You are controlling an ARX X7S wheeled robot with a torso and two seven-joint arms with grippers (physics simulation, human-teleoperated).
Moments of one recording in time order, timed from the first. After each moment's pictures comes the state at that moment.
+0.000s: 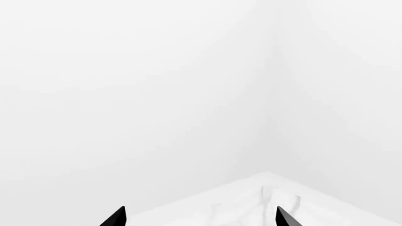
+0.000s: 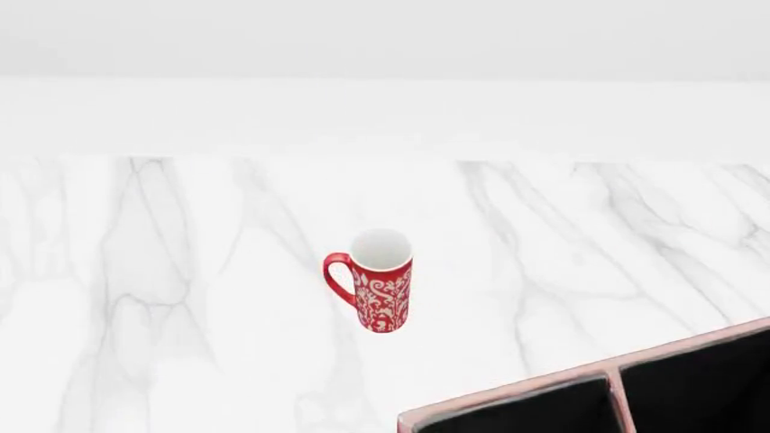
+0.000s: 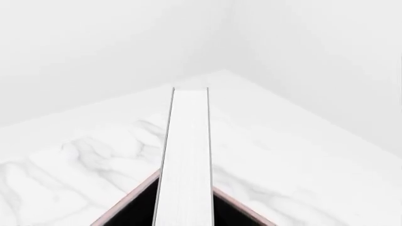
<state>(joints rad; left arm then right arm) -0.22 -0.43 -1.06 0.95 -0.18 -1.21 -0.02 0.51 1.05 0.65 -0.28 1.65 1.39 1.04</state>
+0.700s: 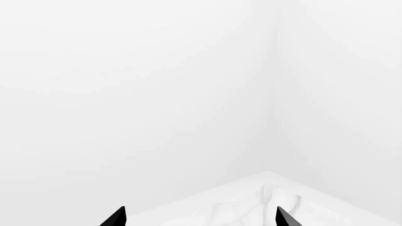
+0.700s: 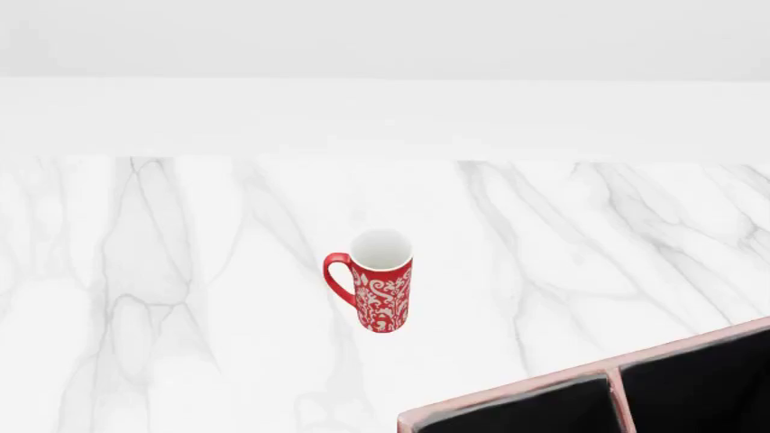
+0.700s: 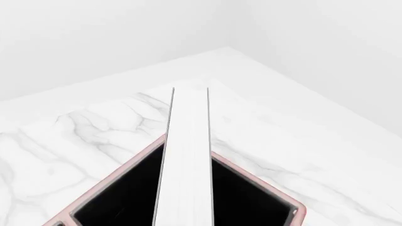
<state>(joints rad) -0.21 -0.42 -1.06 0.94 -0.18 -1.20 -0.03 0.39 0.98 0.60 -0.28 1.46 1.31 0.89</state>
